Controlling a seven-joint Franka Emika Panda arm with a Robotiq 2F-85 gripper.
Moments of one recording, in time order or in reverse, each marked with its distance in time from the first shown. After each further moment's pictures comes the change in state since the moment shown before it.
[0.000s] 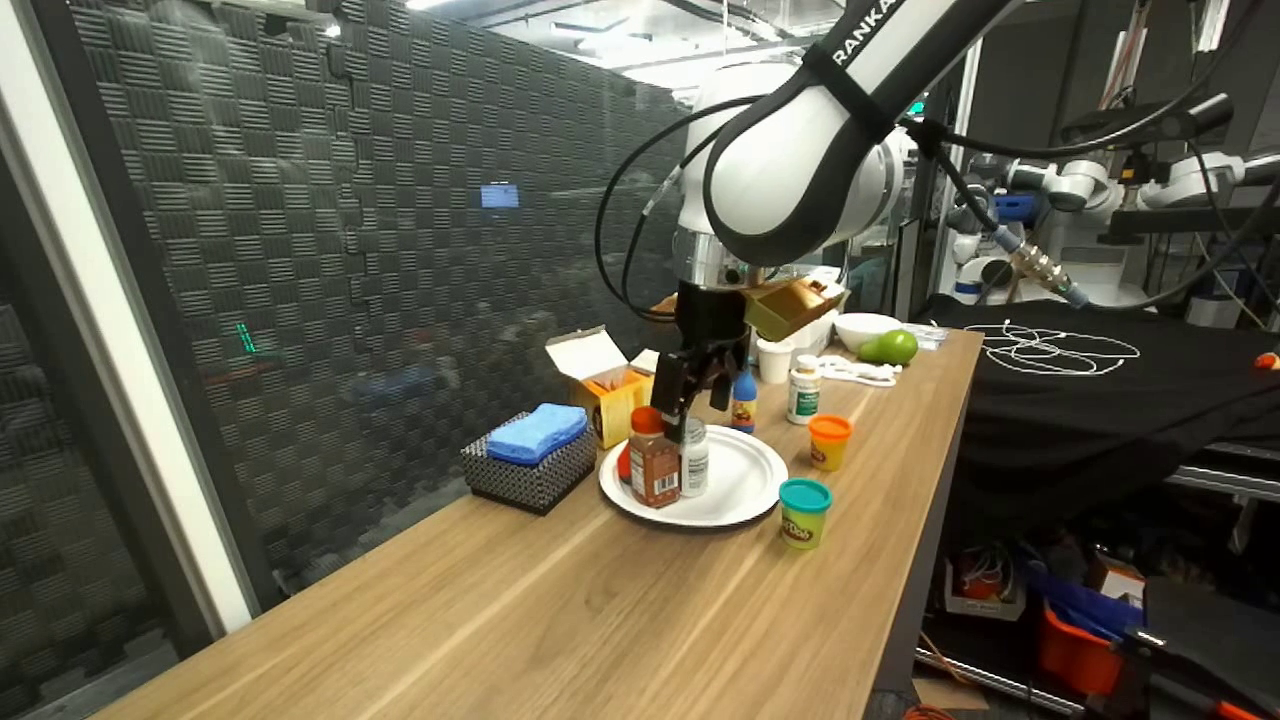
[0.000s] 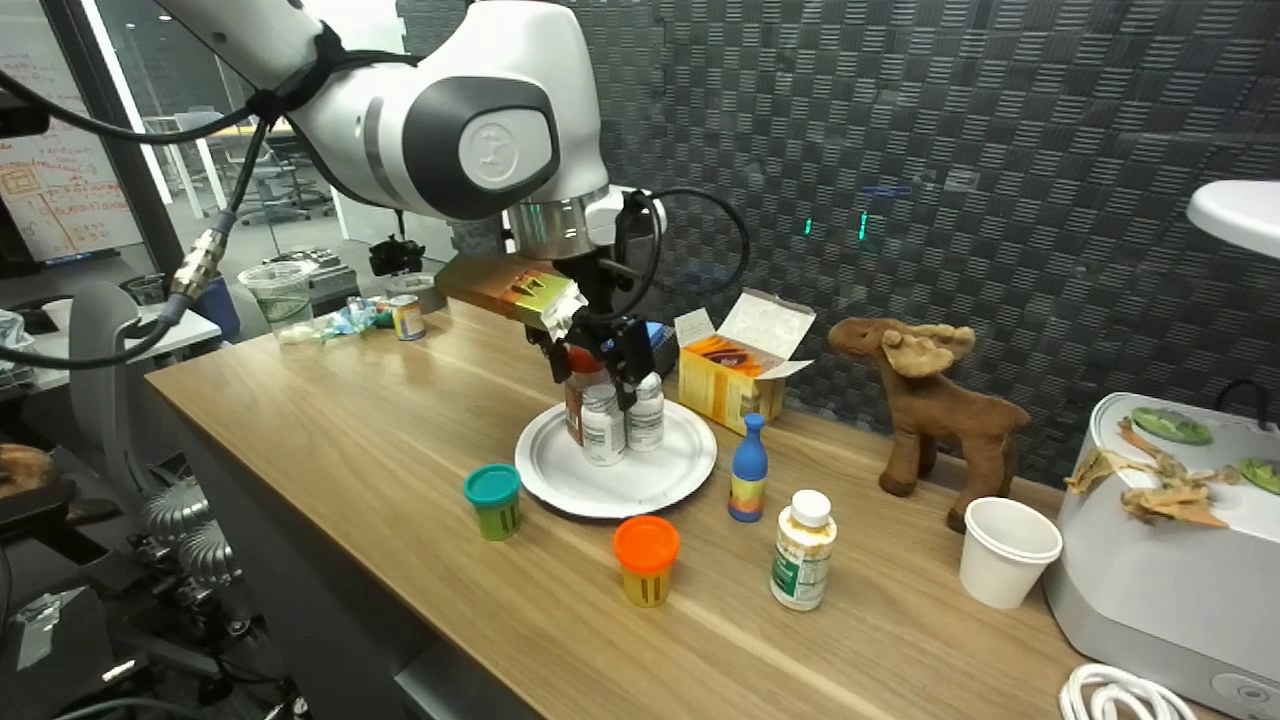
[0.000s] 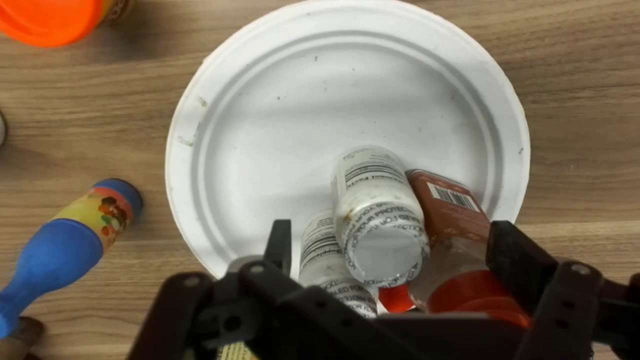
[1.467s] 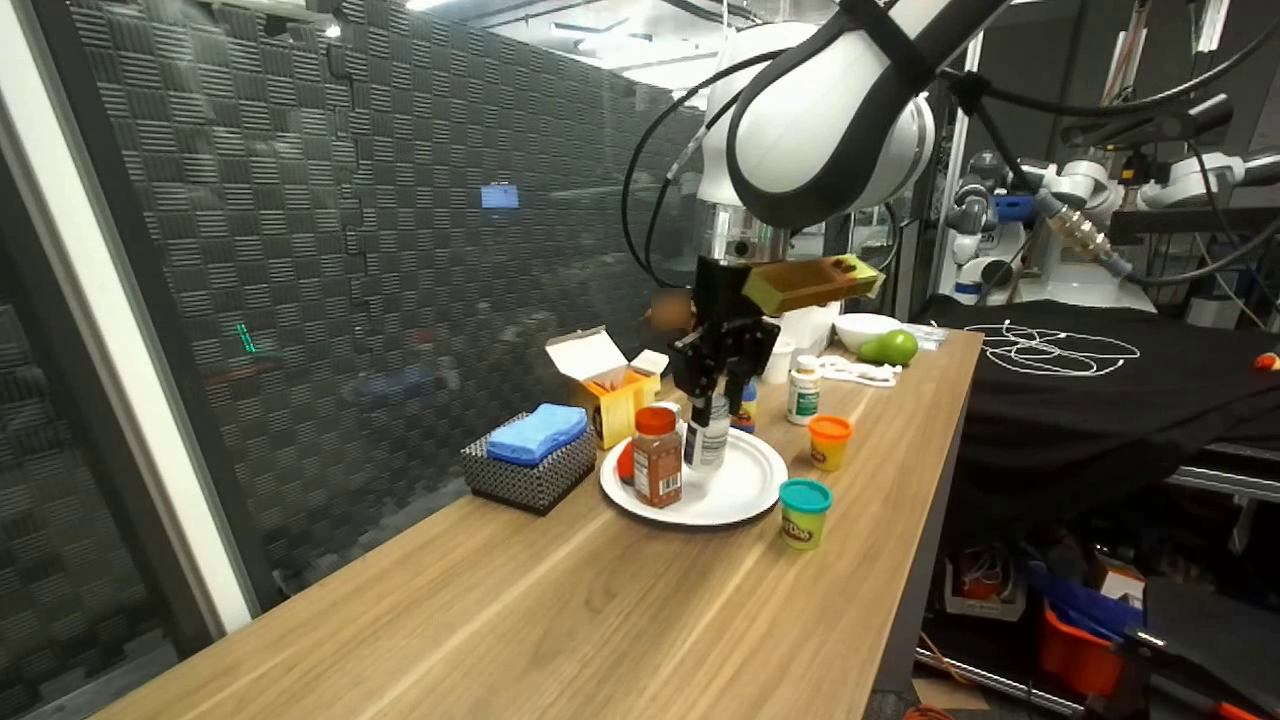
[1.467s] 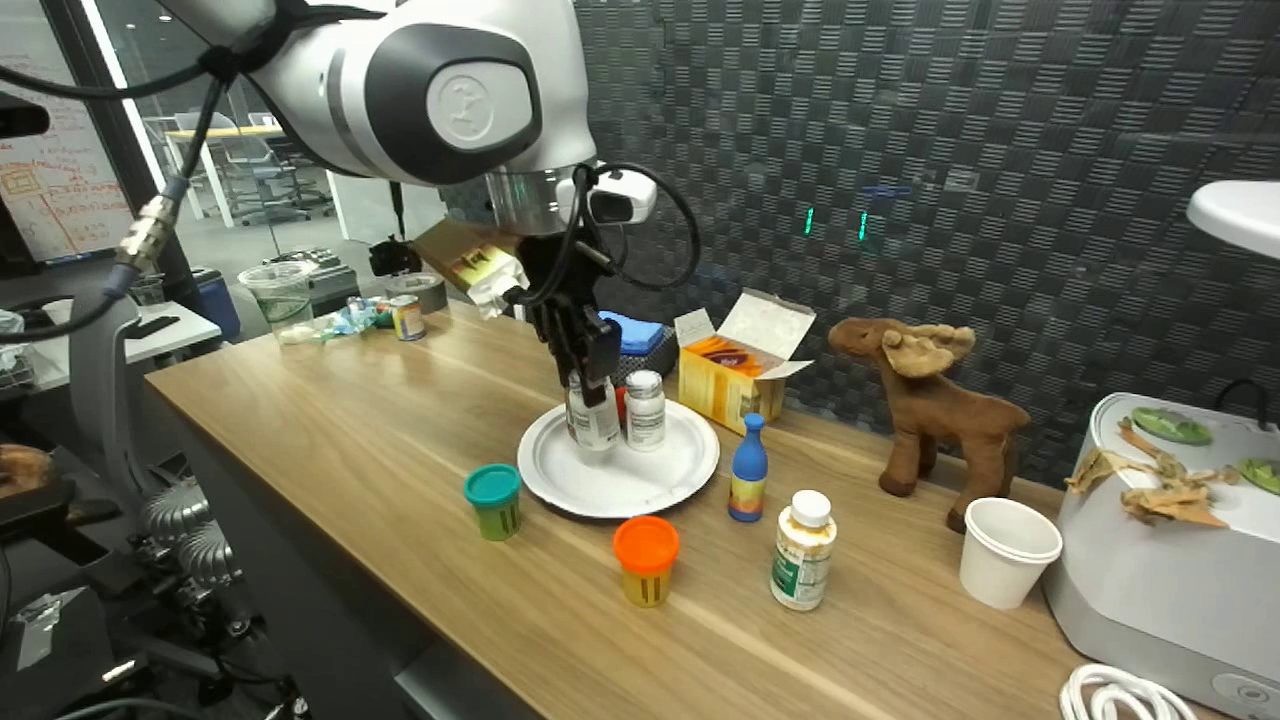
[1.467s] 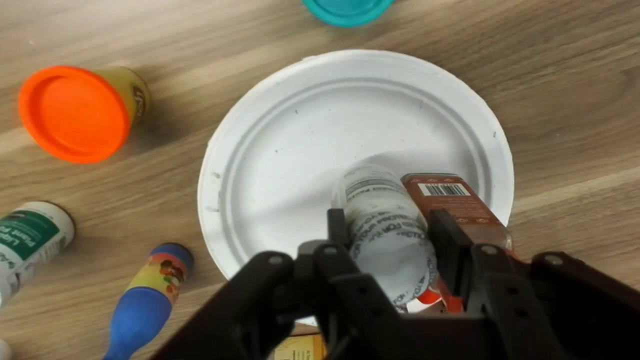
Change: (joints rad) arm 0.001 -0.083 -0.009 -0.048 0.006 -0.058 0.249
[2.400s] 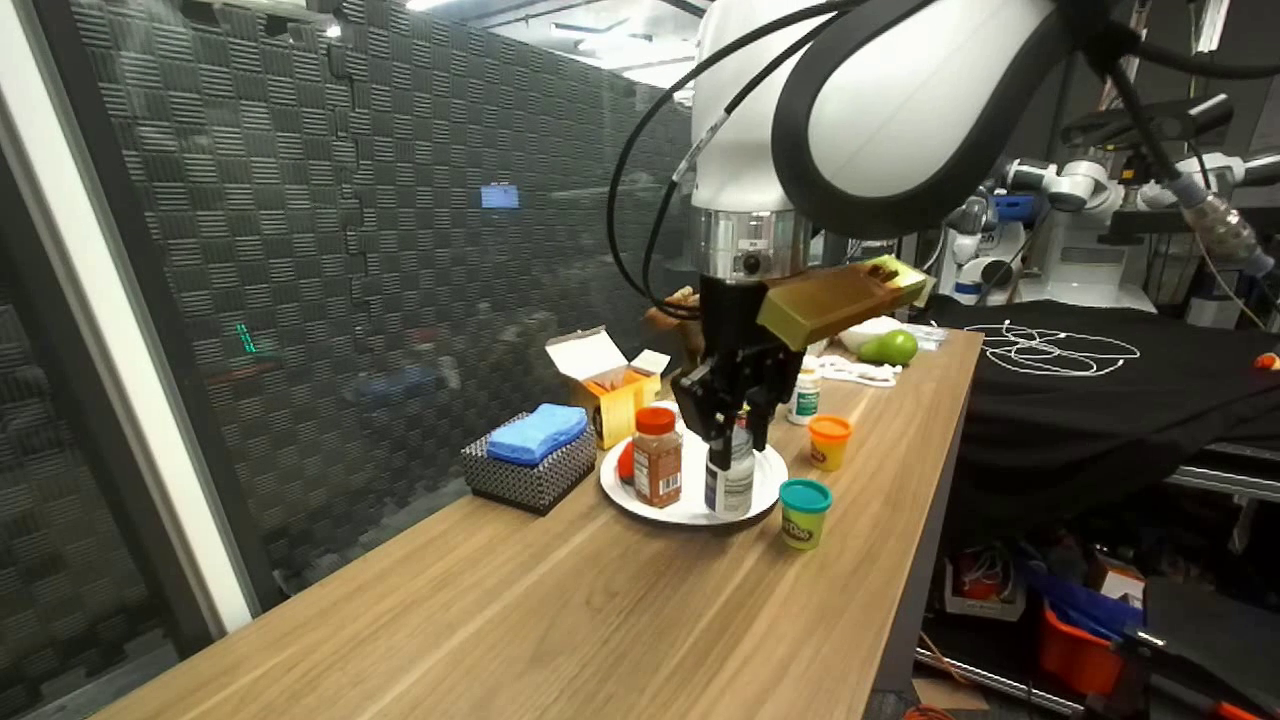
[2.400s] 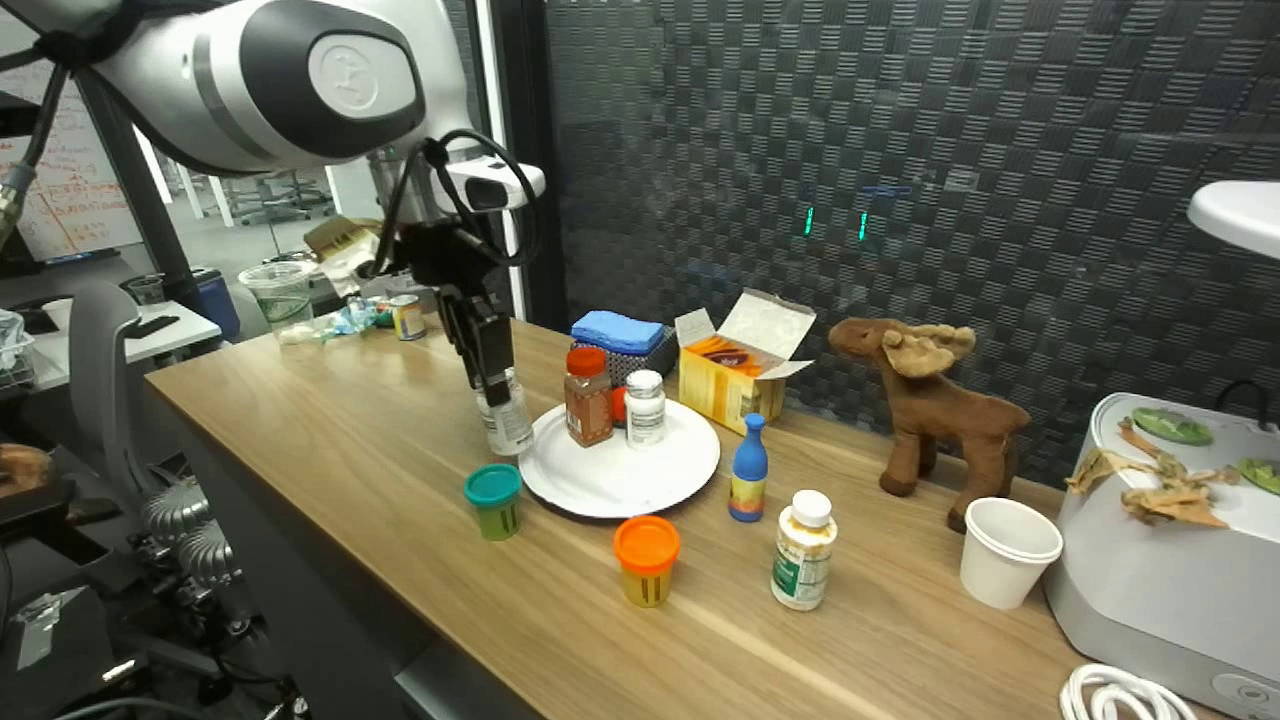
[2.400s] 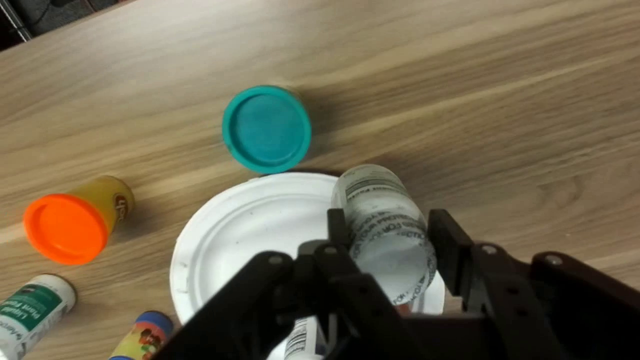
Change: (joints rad) arm 0.100 -0.137 0.041 -0.152 -0.136 -0.060 0.254
